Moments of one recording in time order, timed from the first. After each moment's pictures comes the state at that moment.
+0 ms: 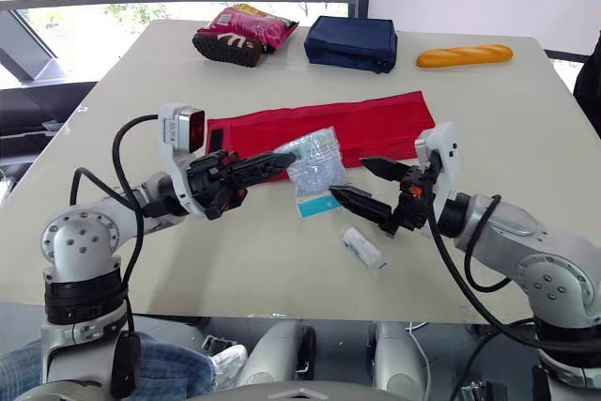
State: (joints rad) left arm -0.44 0.52 0.25 -0.33 -1.28 1.10 -0.68; right arm -0.33 -0.58 -0.08 -0.62 1.29 0.94 0.30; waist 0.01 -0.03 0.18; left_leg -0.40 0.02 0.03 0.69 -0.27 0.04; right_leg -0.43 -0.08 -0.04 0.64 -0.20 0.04
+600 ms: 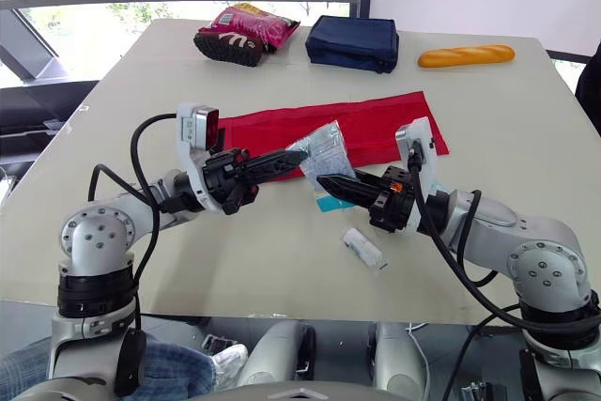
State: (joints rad) left arm -0.43 0.52 0.18 -0.30 -1.20 1.02 -0.66; right arm -0.37 -0.58 -0.04 -0.61 1.44 0.95 0.17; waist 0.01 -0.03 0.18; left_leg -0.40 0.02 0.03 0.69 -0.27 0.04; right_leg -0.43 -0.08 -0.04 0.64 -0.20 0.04
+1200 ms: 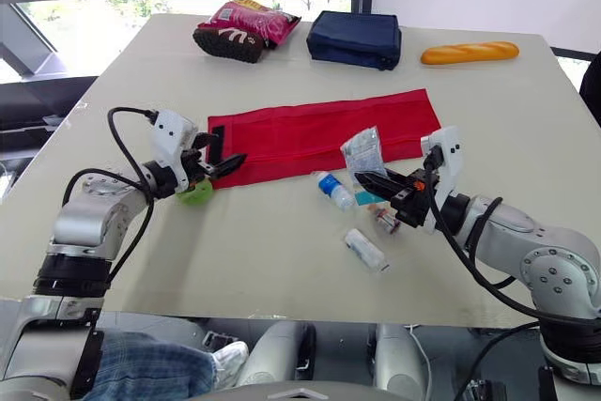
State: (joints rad) left arm -0.49 0.74 -0.03 0.19 -0.26 0.35 -0.60; right arm -0.28 -0.63 -0.10 -0.57 1.34 0.91 0.13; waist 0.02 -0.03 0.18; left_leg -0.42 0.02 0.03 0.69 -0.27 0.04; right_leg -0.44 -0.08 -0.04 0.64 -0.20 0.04
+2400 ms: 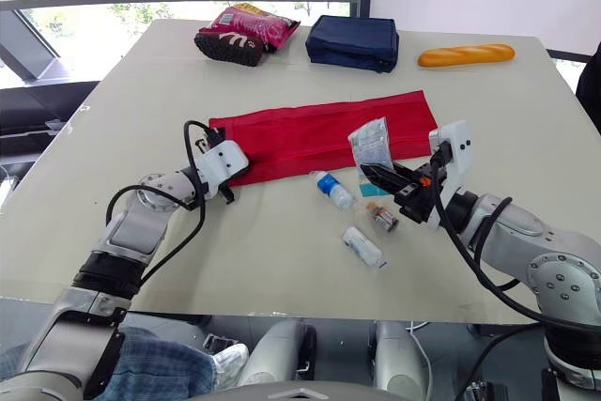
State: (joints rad) left arm -0.47 0.66 -0.16 0.24 0.18 0.11 -0.57; right arm -0.26 -0.65 -0.12 -0.62 1.34 0.89 0.08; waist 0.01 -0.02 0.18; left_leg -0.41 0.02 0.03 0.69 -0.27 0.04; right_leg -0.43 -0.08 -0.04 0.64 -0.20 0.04
